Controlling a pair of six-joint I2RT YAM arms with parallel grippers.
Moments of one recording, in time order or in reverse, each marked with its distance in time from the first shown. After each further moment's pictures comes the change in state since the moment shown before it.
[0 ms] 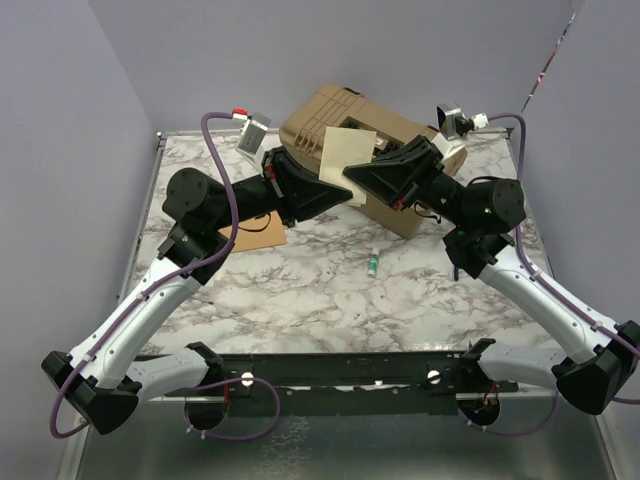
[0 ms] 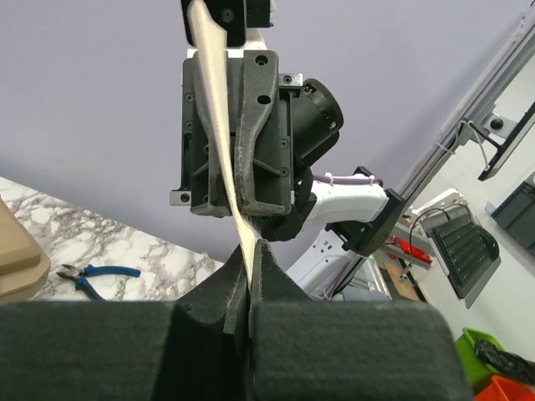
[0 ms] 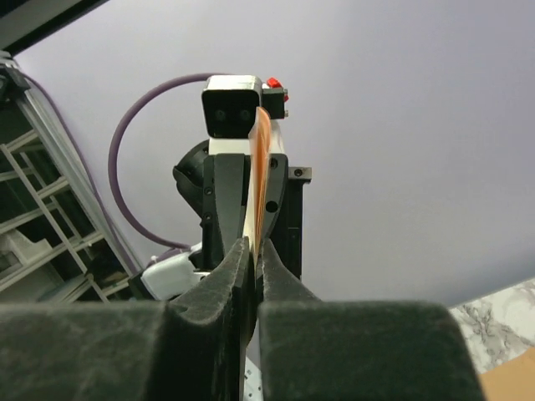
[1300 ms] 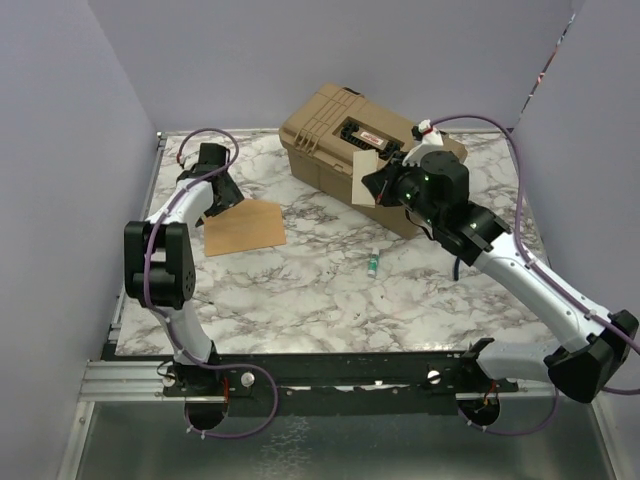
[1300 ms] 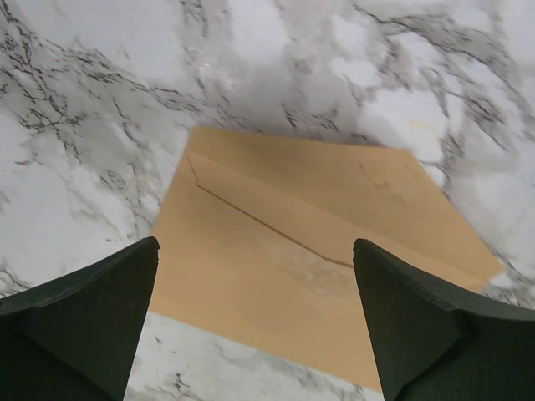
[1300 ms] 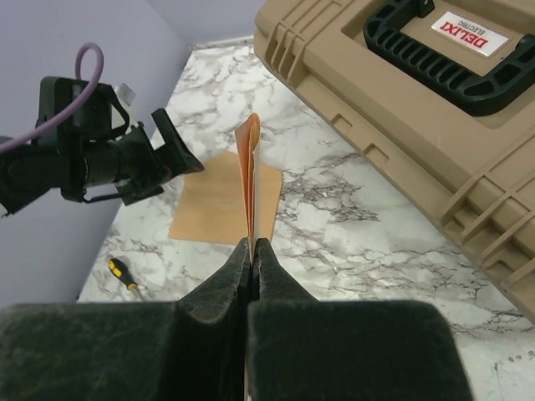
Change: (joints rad) left arm 0.565 0.682 0.080 -0.868 -1.019 0.190; right arm 0.000 0.052 0.110 -0.941 0.676 -0.382
